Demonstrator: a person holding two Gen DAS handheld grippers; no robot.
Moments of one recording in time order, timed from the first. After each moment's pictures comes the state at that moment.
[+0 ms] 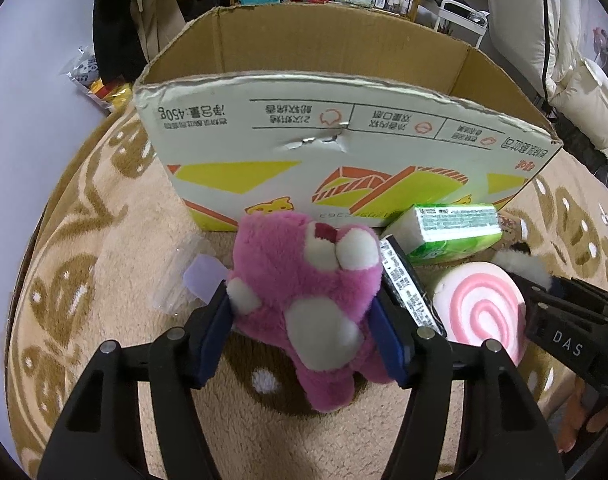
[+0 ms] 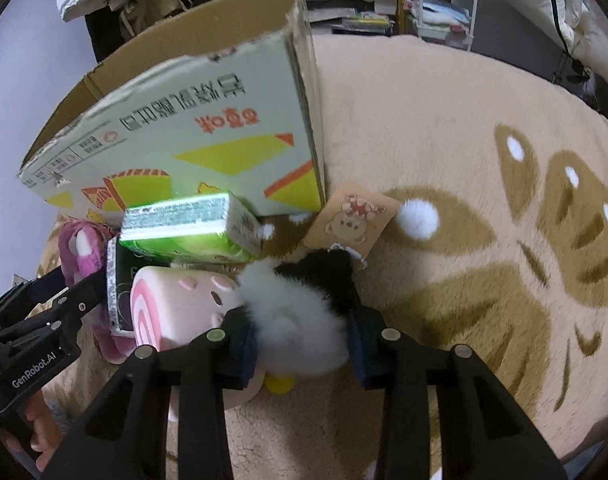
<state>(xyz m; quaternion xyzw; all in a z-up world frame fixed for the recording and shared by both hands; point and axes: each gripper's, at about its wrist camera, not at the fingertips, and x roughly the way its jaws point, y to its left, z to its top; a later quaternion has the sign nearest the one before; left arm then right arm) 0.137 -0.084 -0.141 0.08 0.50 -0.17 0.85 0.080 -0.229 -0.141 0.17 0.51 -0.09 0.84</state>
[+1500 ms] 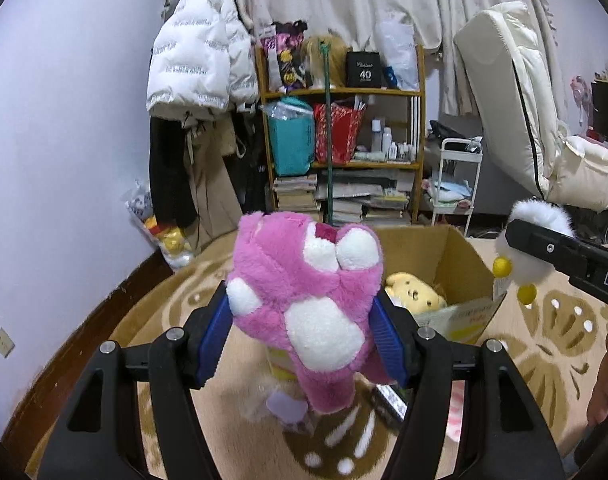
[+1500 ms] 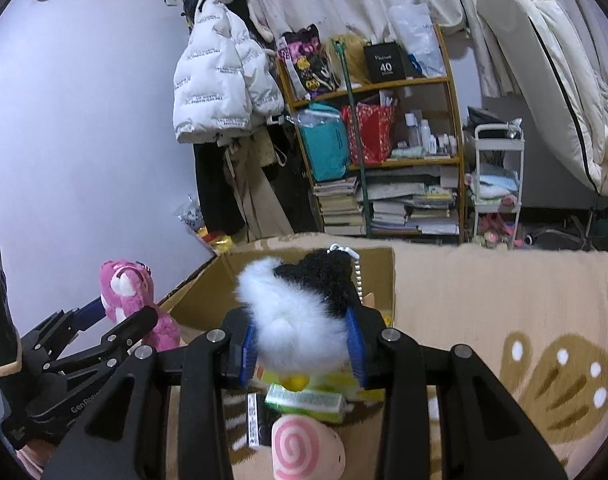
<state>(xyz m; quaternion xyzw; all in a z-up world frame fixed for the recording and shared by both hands) 0.092 -0.063 -0.013 0.07 0.23 -0.13 0.96 0.061 -0.230 0.003 0.13 0.23 0.00 0.96</state>
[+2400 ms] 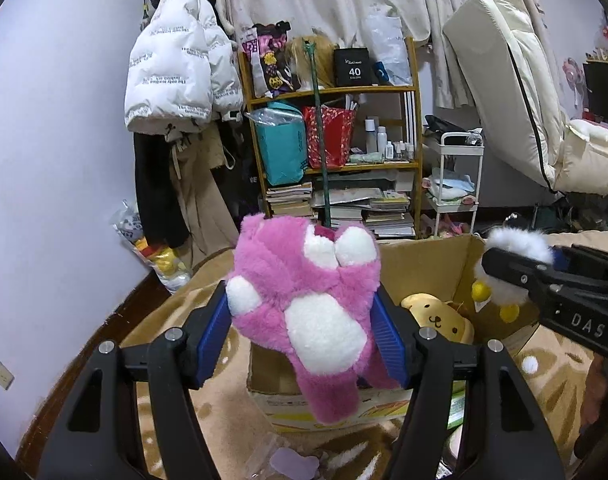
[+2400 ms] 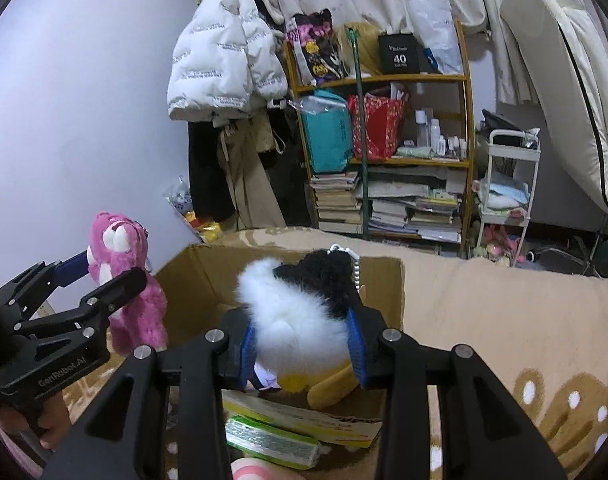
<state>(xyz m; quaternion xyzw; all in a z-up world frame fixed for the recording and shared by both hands) 0.150 -0.085 -0.033 0.10 0.22 -0.15 0.96 0.127 -0.241 -0.037 0.09 0.25 0.00 0.96</state>
